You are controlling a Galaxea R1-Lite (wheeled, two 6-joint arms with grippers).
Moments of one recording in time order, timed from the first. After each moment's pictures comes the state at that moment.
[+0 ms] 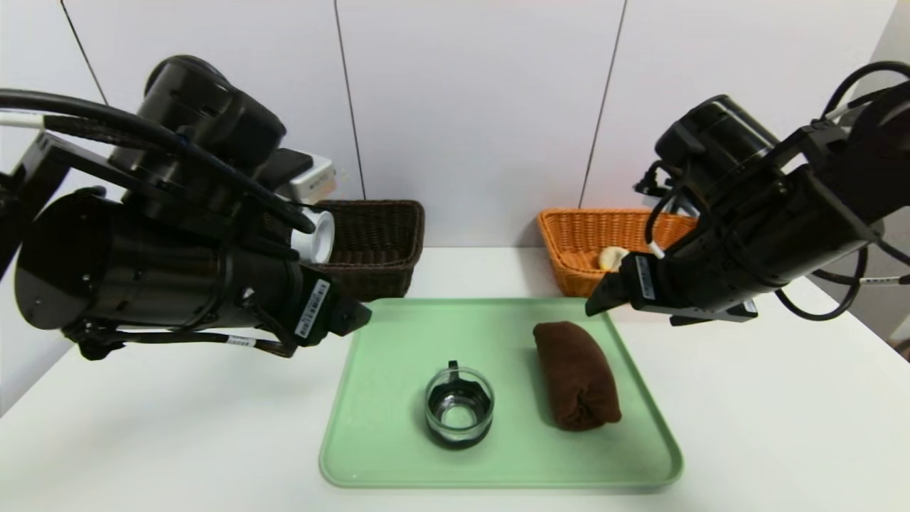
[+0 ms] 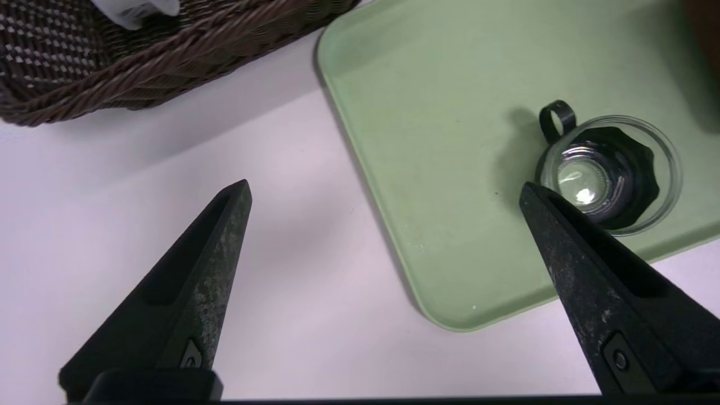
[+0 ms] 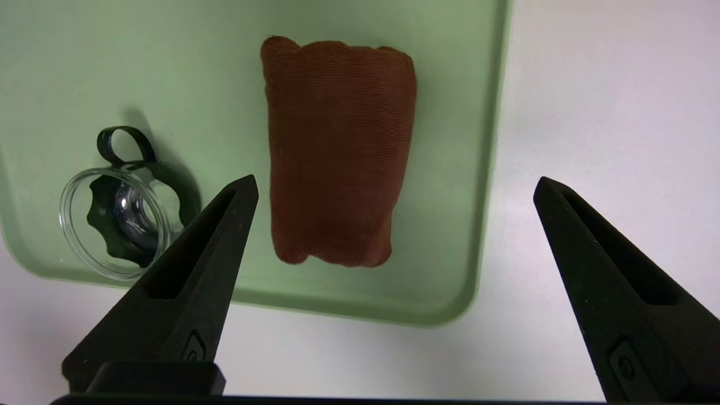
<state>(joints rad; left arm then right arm) -0.66 1.51 -1.31 0.51 0.30 -0.11 0.50 1.77 -1.57 0.83 -0.07 0.46</state>
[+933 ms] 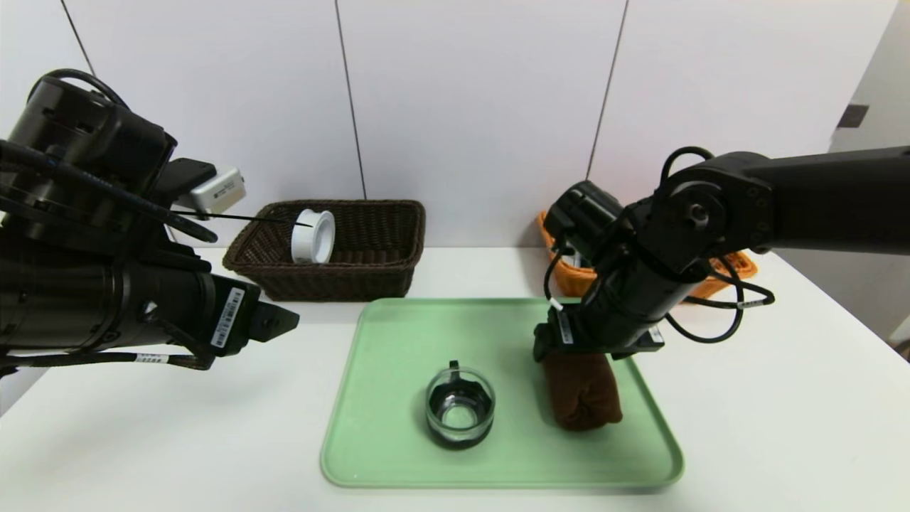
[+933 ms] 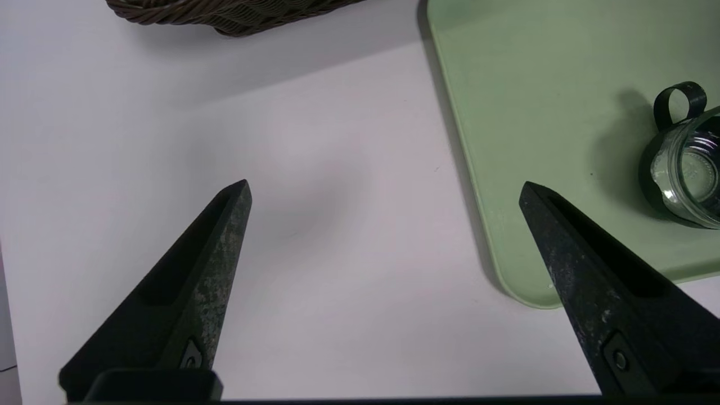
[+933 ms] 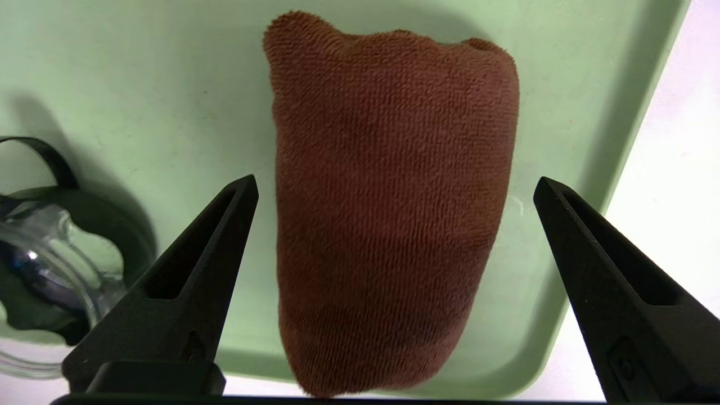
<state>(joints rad) -0.52 1.39 -1.18 0.50 0.31 -0.12 0.58 2.01 -1.63 0.83 -0.11 0.46</state>
